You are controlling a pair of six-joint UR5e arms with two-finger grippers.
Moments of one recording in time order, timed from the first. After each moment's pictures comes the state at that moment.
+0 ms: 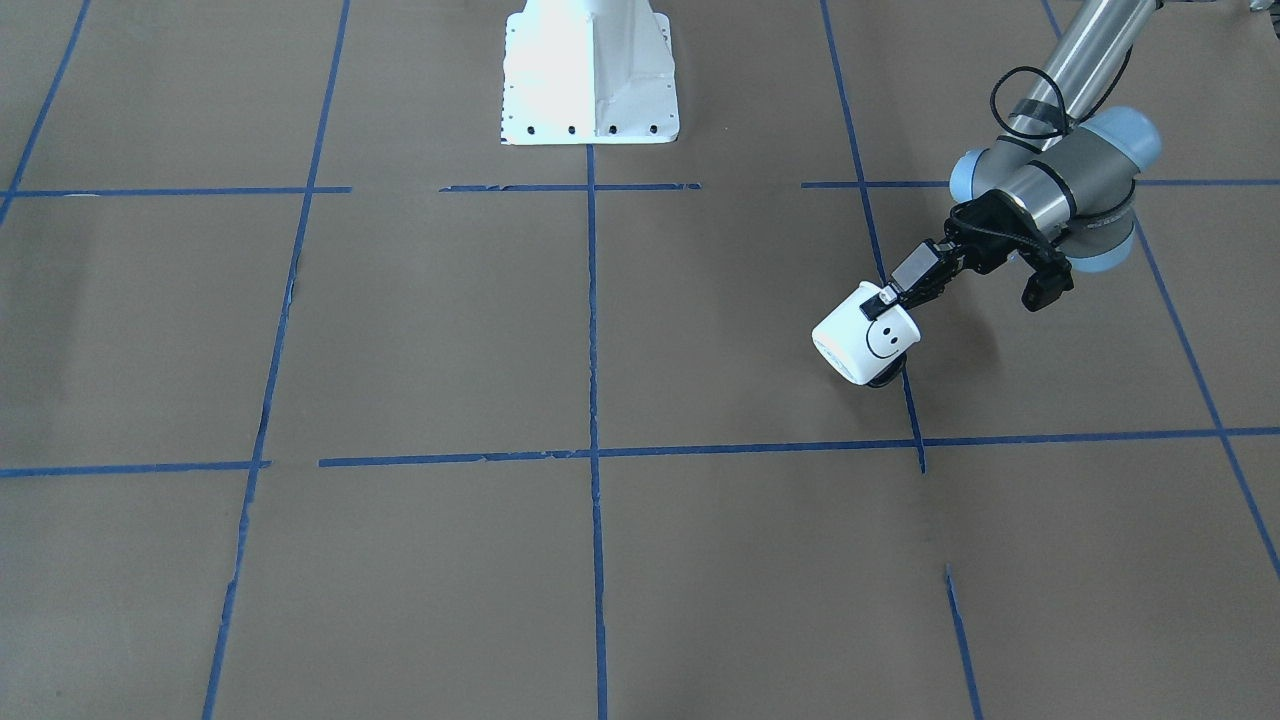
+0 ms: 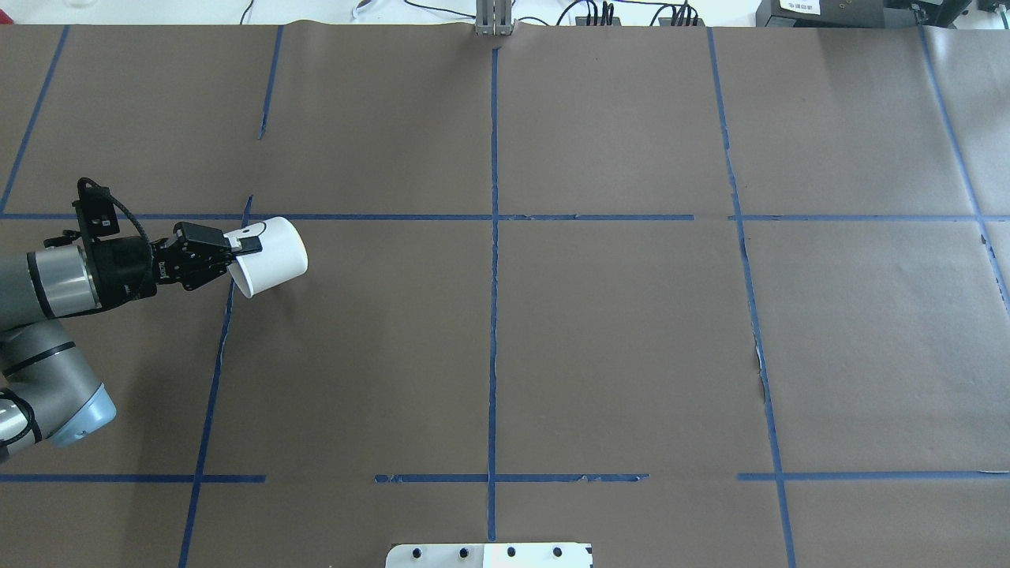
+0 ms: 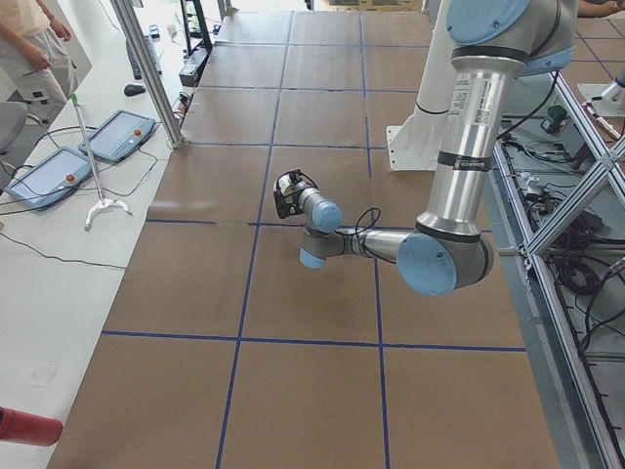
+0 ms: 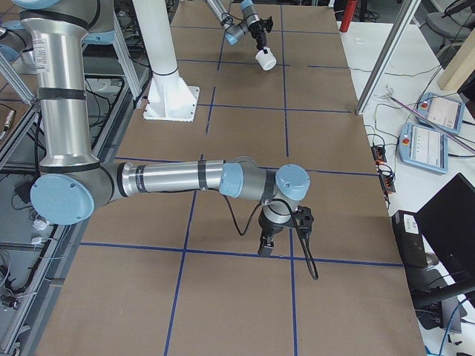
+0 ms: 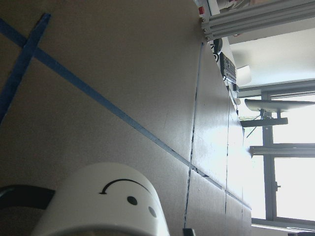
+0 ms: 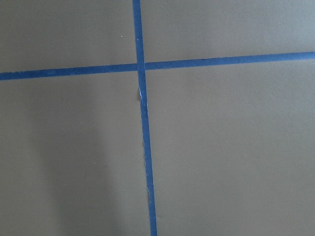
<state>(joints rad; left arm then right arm) -0.72 -1.76 -1.31 -3.52 -1.82 -1.93 1.53 -1.53 1.64 -1.83 2.27 0.01</state>
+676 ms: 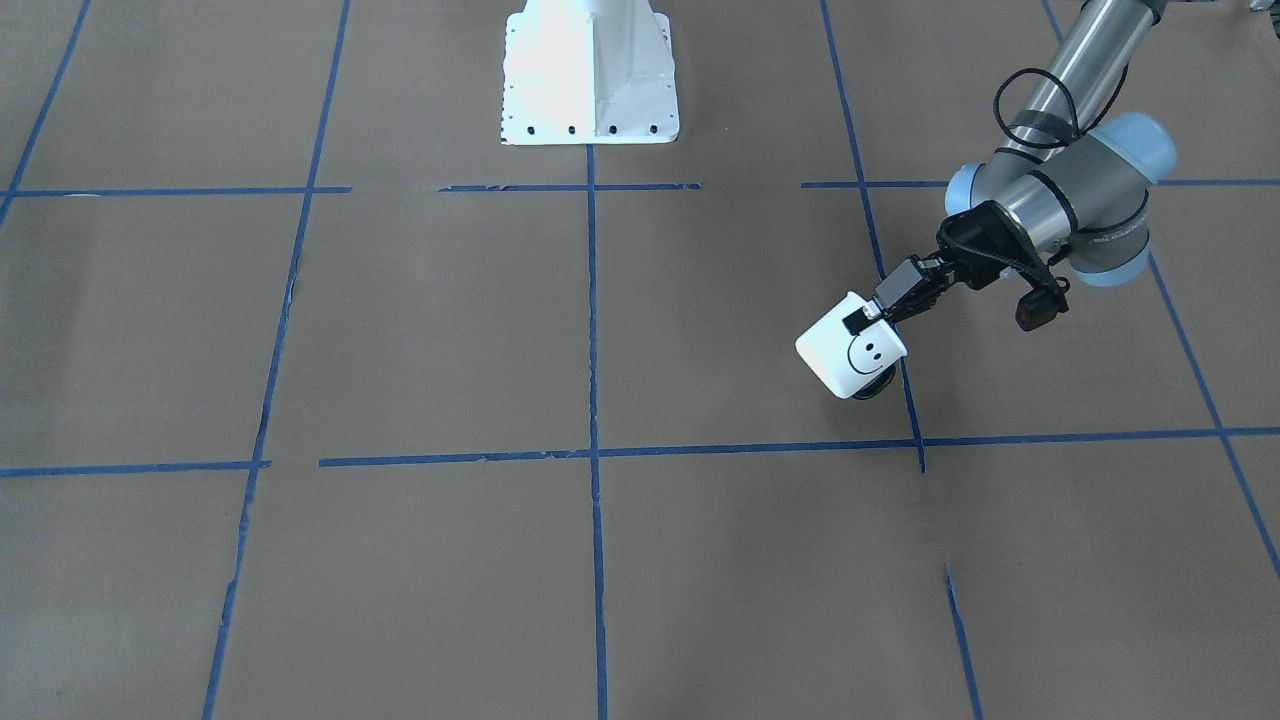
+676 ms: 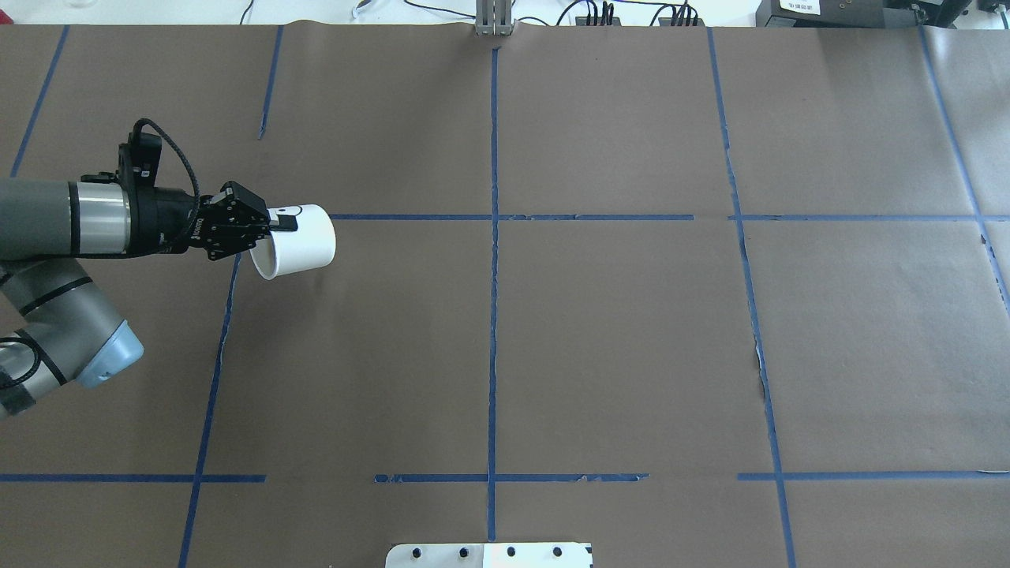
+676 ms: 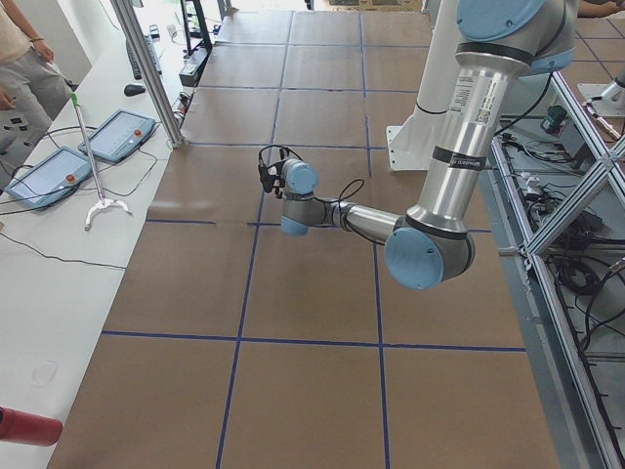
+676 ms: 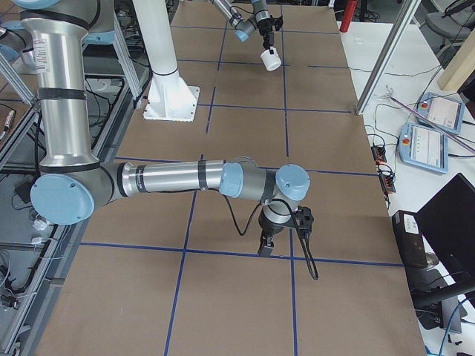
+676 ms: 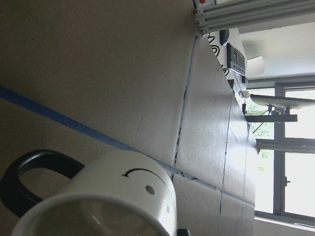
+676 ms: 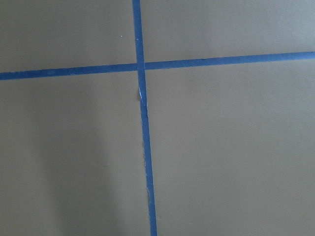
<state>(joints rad) -0.81 -1.85 -1.46 -3.06 -2.12 -1.91 1.53 -1.53 1.64 -1.83 2.27 0.01</state>
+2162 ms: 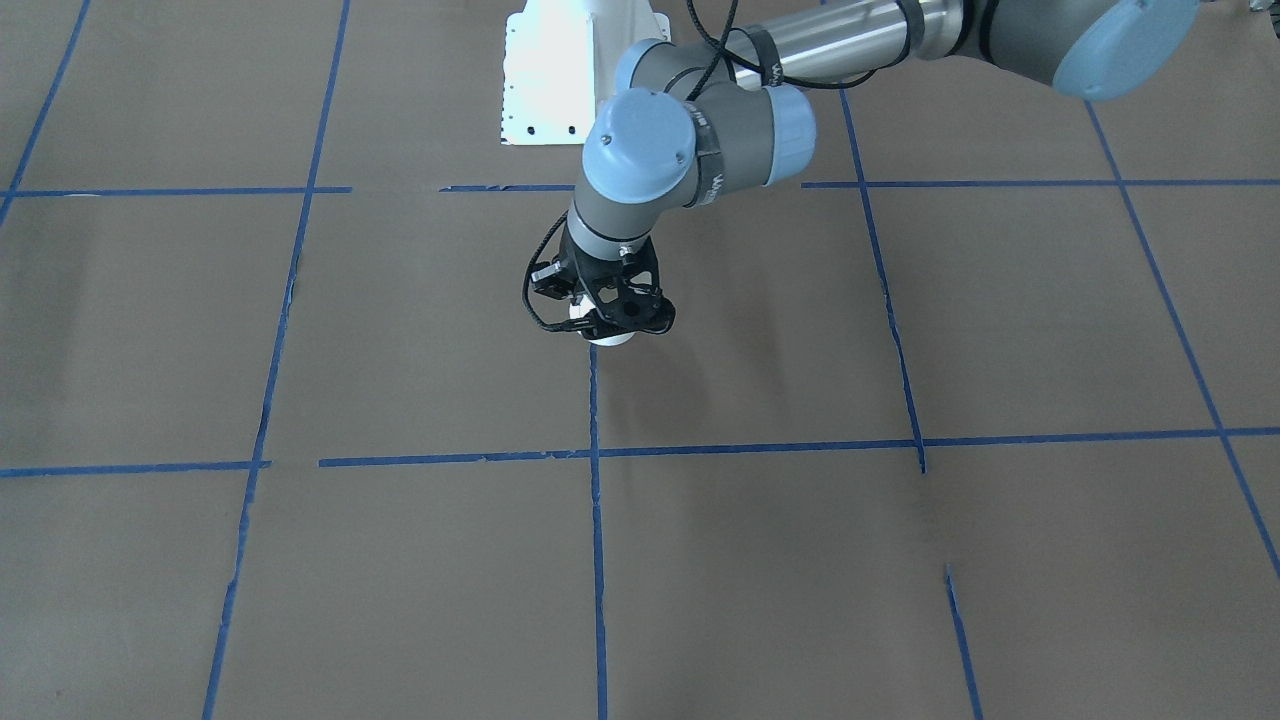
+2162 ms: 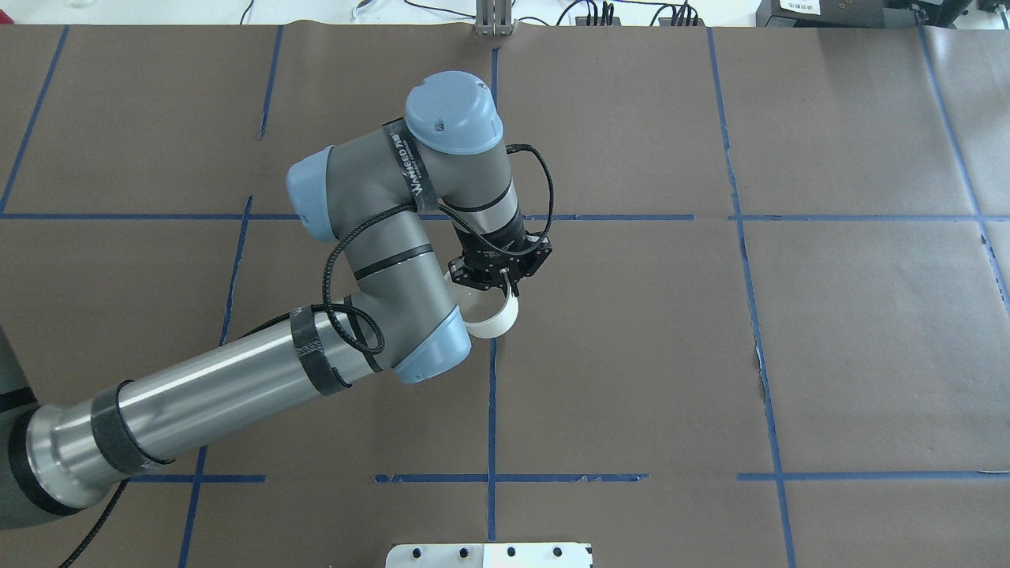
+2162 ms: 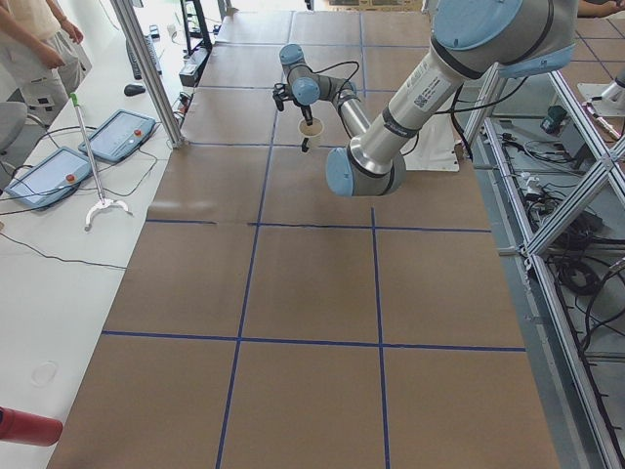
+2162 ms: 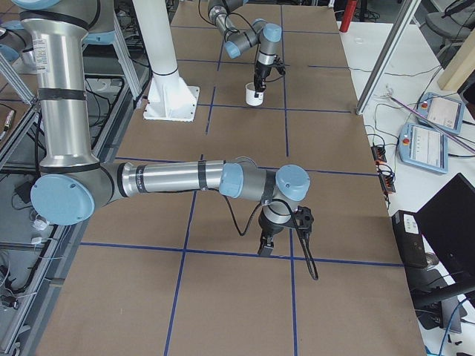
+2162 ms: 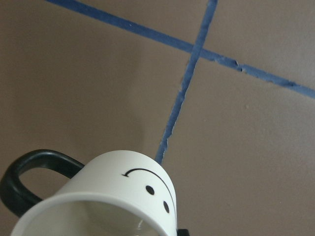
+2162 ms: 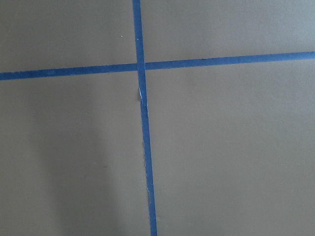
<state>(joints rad) -0.57 -2.54 -1.34 -1.65 -2.18 -1.46 1.53 -1.53 1.64 -1.83 2.27 0.01</state>
